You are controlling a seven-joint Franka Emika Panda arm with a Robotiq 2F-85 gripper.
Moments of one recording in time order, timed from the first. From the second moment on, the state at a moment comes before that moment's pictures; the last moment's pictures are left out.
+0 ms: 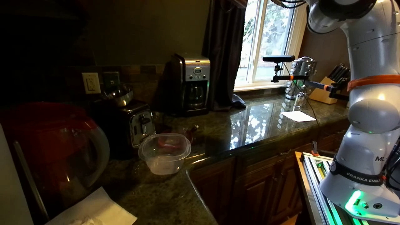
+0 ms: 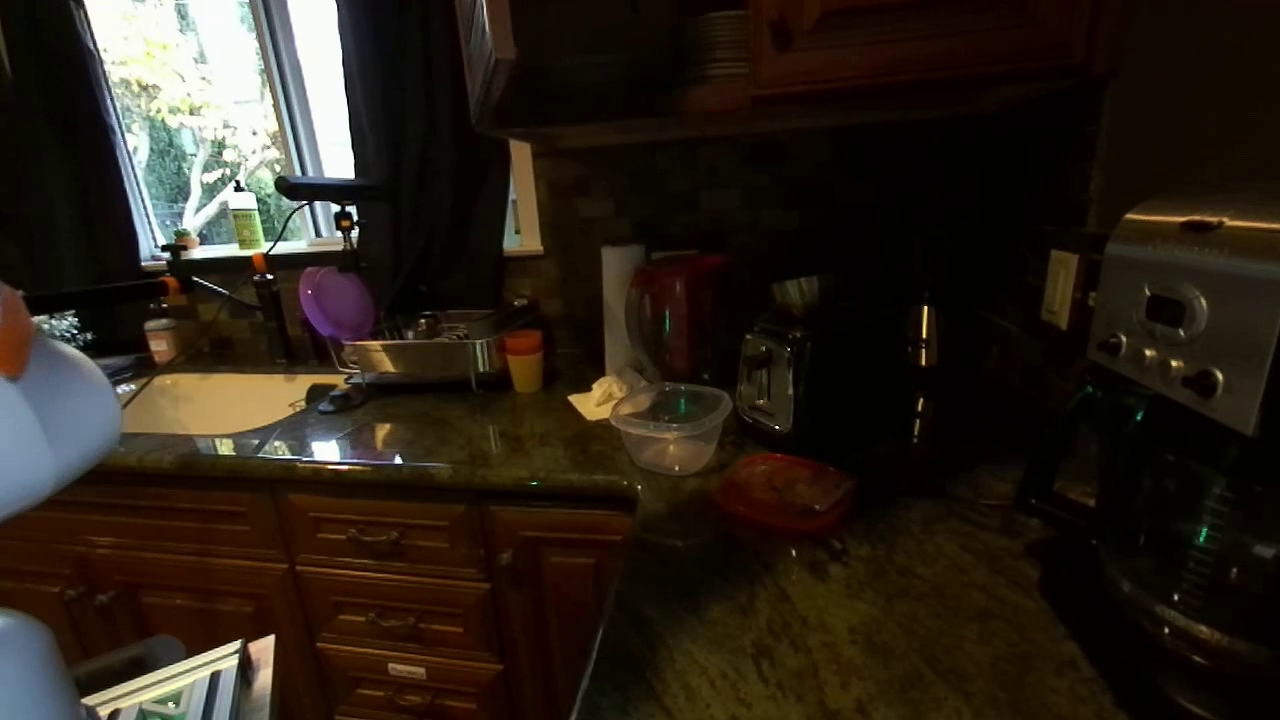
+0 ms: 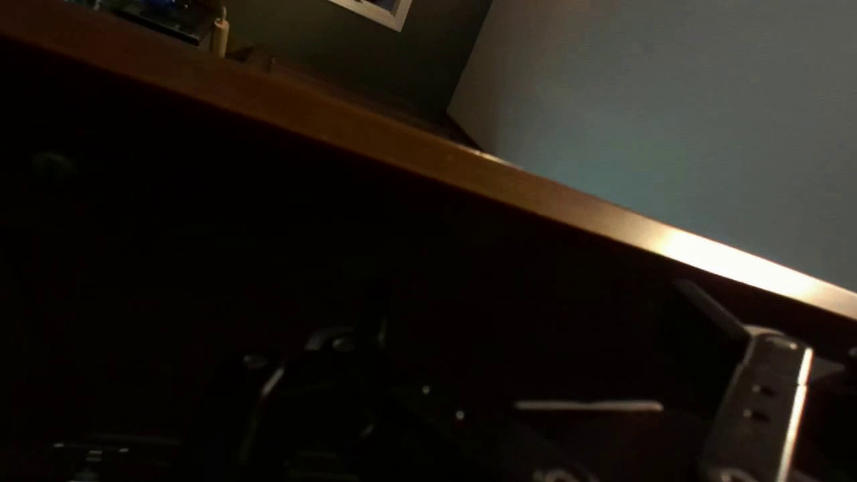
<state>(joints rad) -0.62 0.36 0.65 -1.19 1.76 0.82 -0.04</state>
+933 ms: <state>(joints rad) -0.80 0.52 1.10 -1.08 1.51 0.82 -0.04</state>
